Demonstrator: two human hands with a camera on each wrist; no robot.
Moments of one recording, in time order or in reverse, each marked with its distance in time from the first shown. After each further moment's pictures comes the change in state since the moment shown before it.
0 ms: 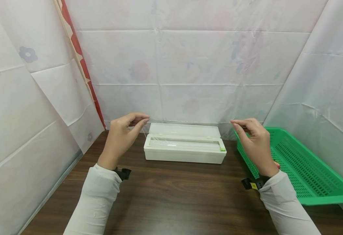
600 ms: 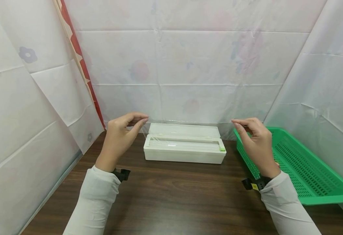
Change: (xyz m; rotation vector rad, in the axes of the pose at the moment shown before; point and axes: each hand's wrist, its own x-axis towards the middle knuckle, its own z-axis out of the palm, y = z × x) left_hand 0.000 0.006 -0.006 0.014 0.019 0.029; right_hand 0.001 -0.006 -0.004 0.026 0.017 -0.001
